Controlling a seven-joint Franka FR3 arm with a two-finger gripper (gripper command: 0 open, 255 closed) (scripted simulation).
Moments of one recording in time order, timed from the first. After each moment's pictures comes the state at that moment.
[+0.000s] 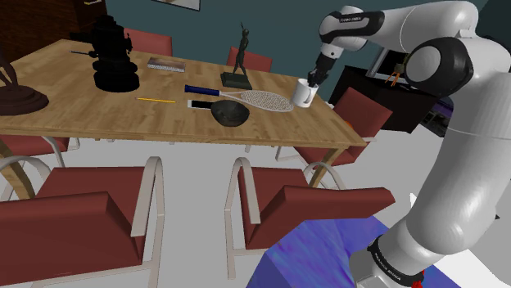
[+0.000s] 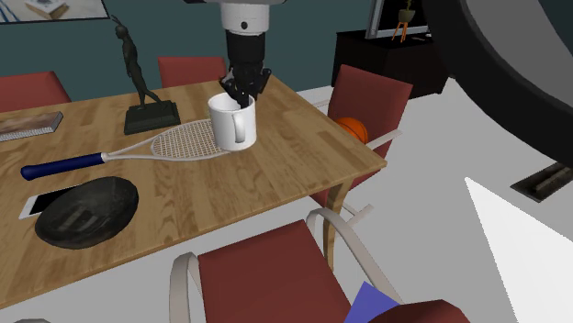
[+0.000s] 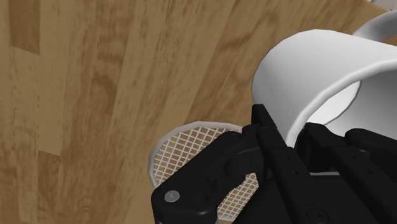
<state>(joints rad) -0.19 0.37 -0.31 -1.46 0.19 1.89 -0.49</state>
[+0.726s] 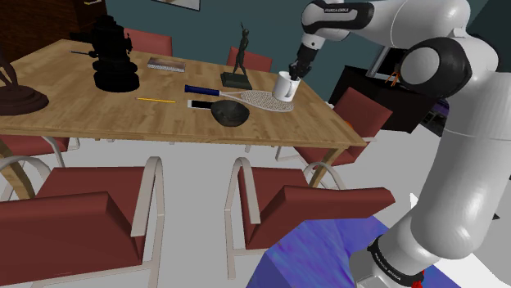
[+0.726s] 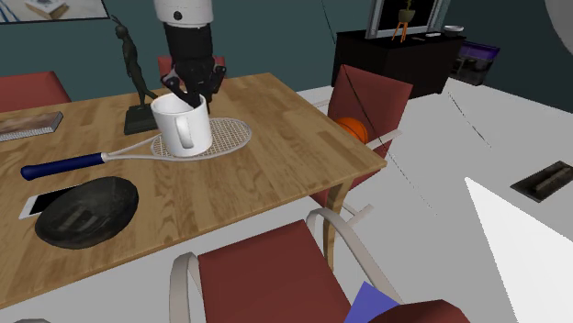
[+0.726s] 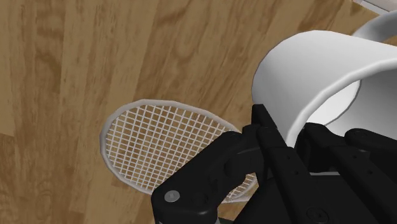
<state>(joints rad) -0.08 0.39 -0.27 -1.38 0.16 1.84 -0.32</state>
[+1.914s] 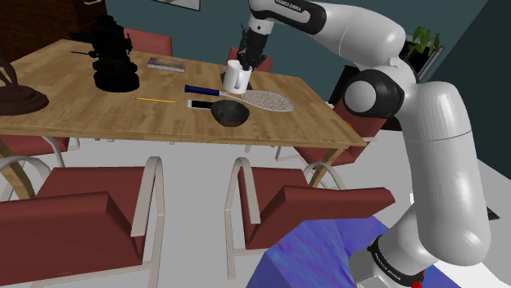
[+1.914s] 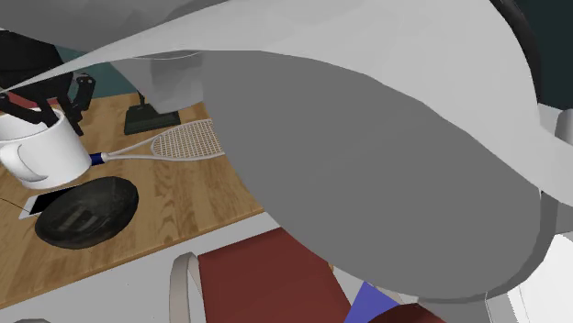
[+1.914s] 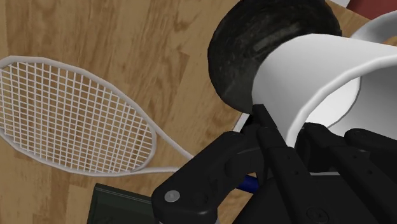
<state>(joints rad) 0.10 0.74 -0.18 -0.78 0.15 1.61 0.02</state>
